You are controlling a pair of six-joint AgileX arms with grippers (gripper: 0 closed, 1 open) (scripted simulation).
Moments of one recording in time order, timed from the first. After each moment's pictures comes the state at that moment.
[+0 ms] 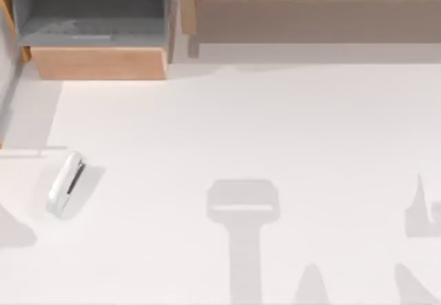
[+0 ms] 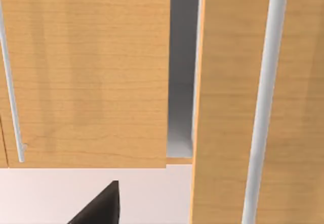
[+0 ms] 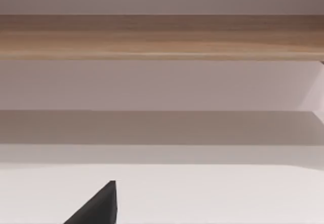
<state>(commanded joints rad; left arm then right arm) 0.71 2.02 0.44 1.53 0.76 1.60 0.00 0.00 0.00 0.00 0.00 0.00</state>
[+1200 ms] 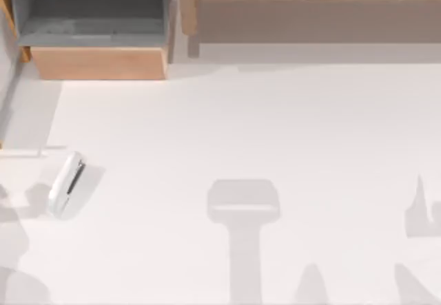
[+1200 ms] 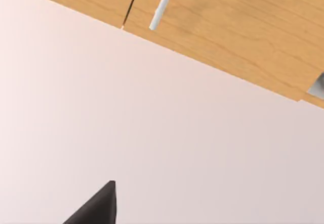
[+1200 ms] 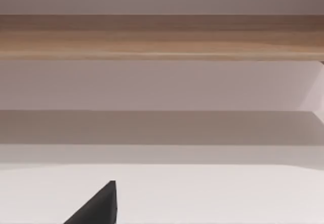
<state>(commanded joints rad) 0.67 1.68 0.77 0.87 0.48 1.20 0.00 0.00 0.00 0.00 0.00 0.00</state>
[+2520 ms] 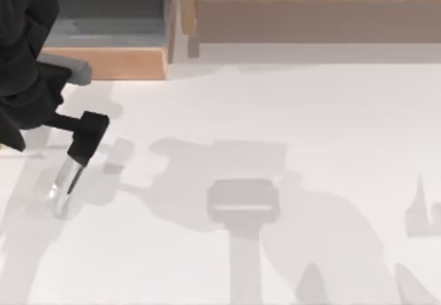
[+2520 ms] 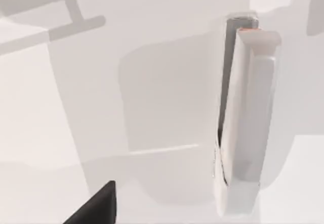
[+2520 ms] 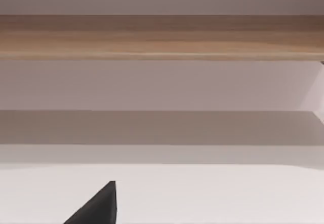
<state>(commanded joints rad) -0.17 1.83 1.33 -1.03 0.00 0.13 0.00 0.00 0.00 0.00 0.00 0.00</state>
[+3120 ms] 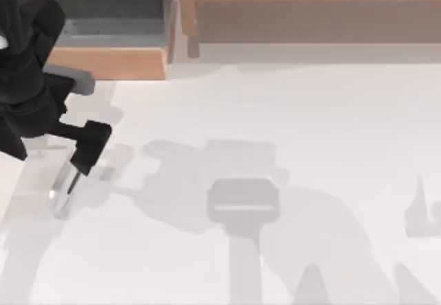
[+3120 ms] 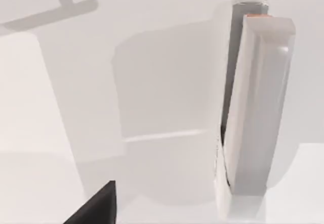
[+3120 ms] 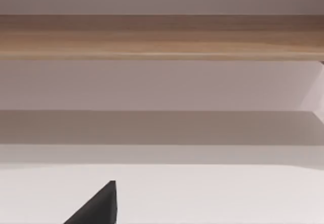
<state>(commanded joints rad) -0.17 1.86 1.30 -1.02 0.00 0.12 0.00 0.00 0.00 0.00 0.00 0.00</state>
